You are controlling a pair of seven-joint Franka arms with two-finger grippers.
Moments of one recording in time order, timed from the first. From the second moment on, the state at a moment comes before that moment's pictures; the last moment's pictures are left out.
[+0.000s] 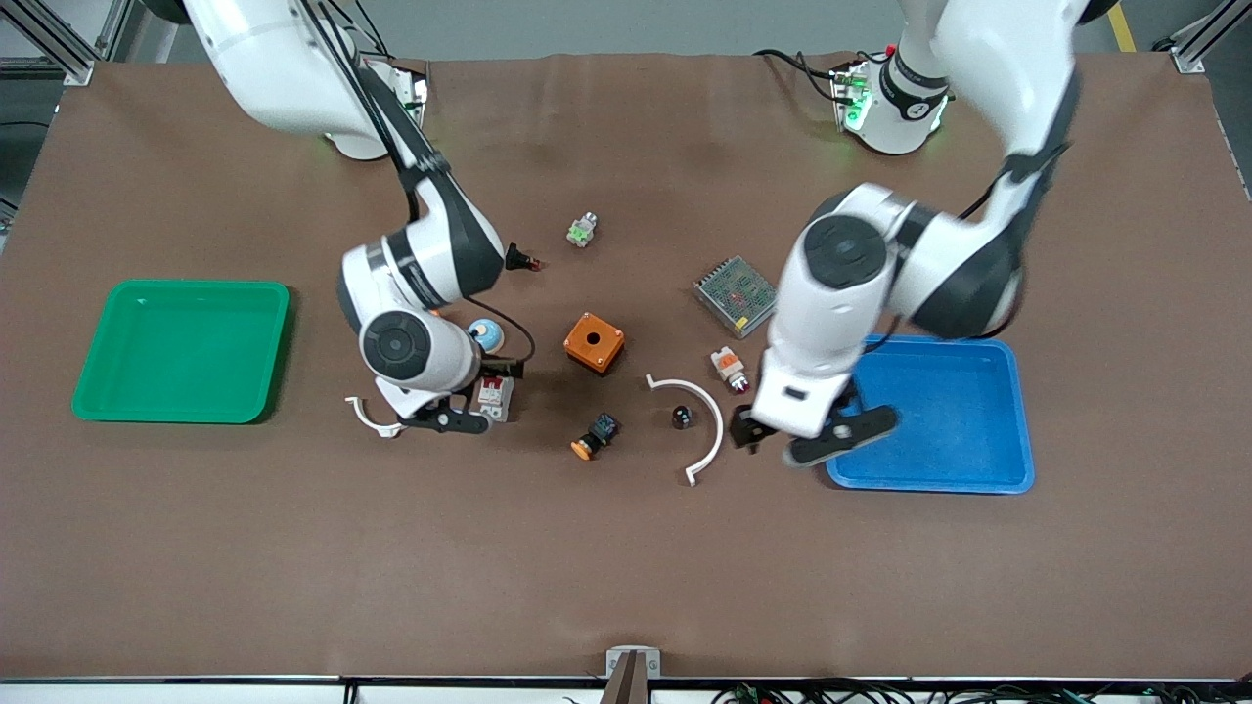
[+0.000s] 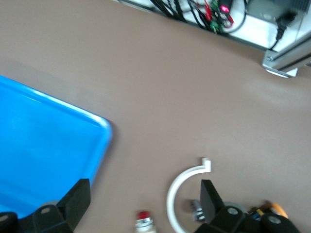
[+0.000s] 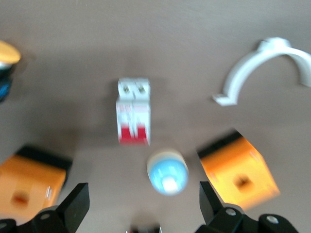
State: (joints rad) left arm -0.24 0.48 -0.30 -1.36 0.32 1.98 -0.91; right arm 0.45 0.49 -0.01 -1.60 0.11 1.81 0.52
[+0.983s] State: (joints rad) left arm -0.01 0.07 -0.11 -1.49 0.04 1.60 -0.25; right arm 0.23 -0.09 -0.04 -1.80 -0.02 1.50 0.29
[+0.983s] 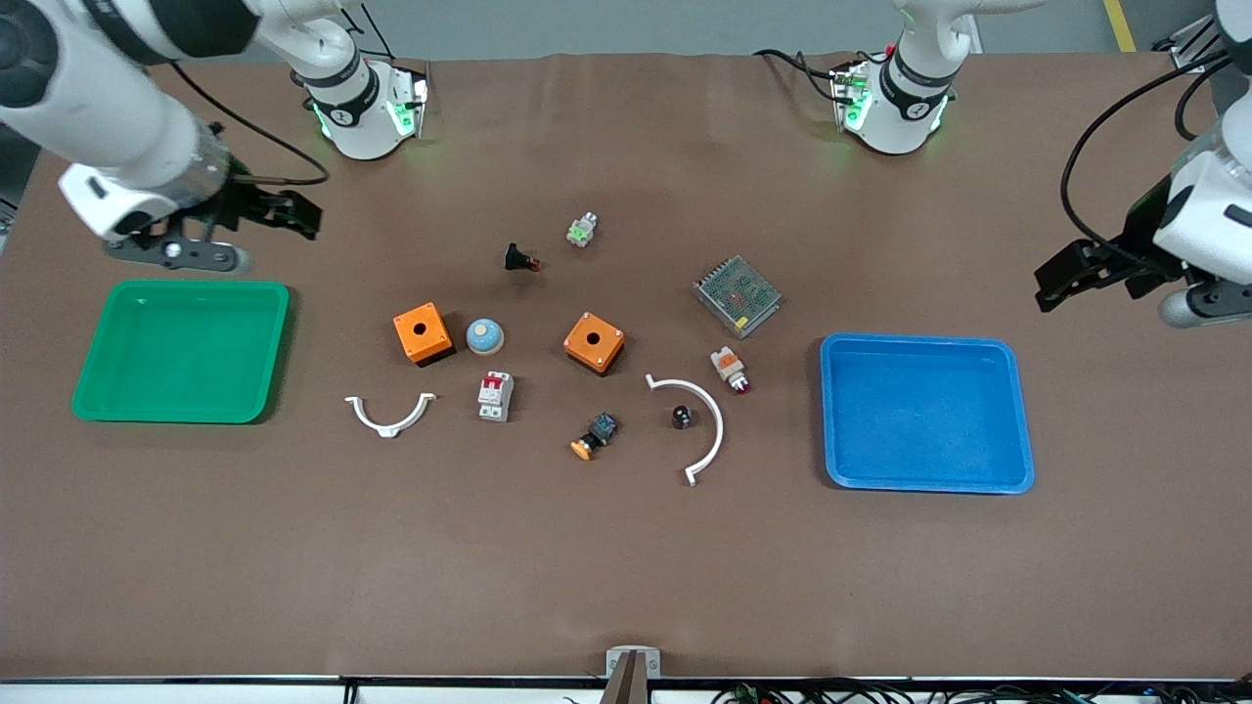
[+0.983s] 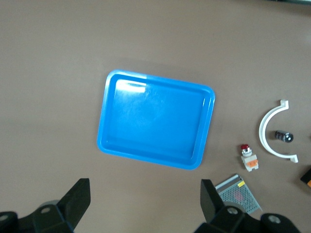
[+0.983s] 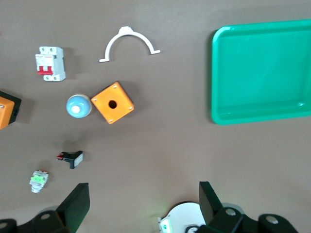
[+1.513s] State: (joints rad) left arm -0.04 -0.05 -0.06 -1.63 0.03 1.60 -0.23; right arm 0.05 -0.10 -0.04 -1.80 -0.02 1.53 0.11
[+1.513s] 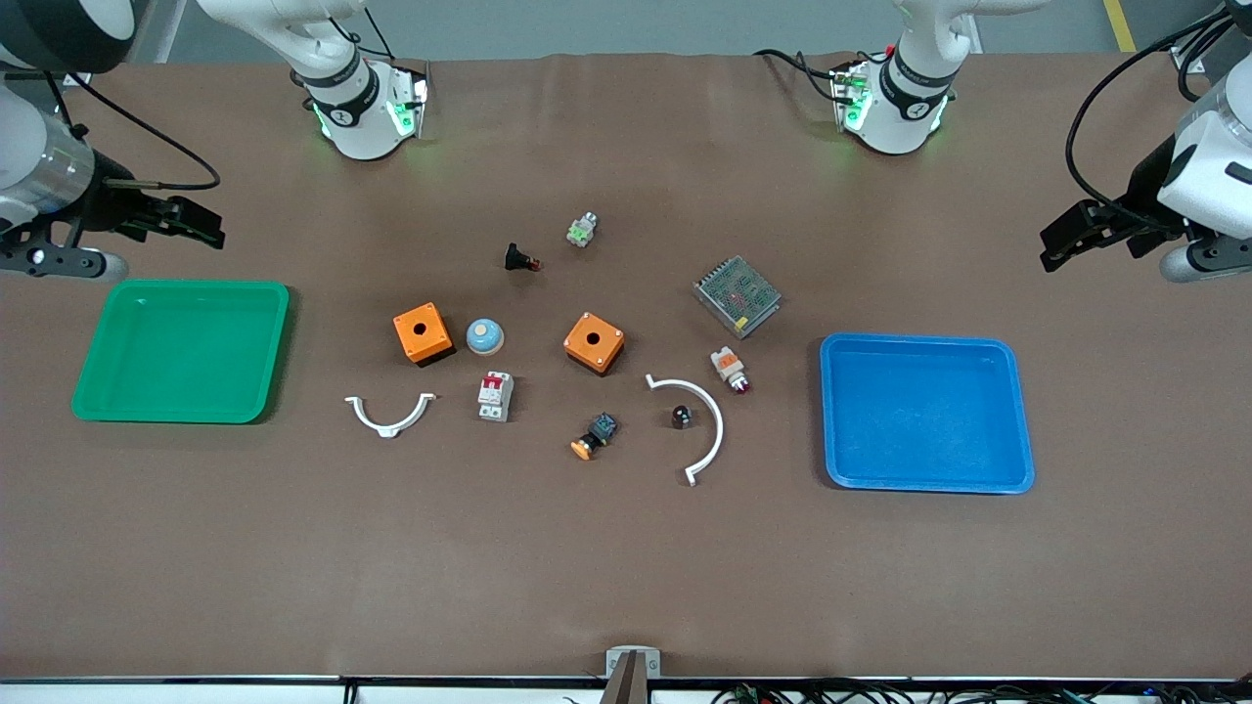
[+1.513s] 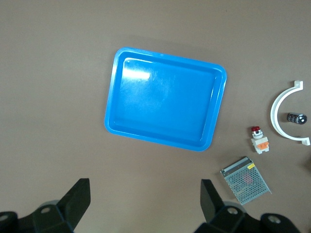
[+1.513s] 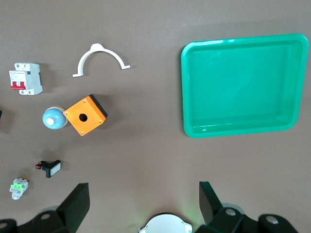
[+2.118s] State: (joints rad) left arm -0.05 -0.06 -0.06 -1.65 0.03 1.60 -0.19; right arm -0.02 -0.10 -0.04 -1.74 -0.02 1.58 0.03
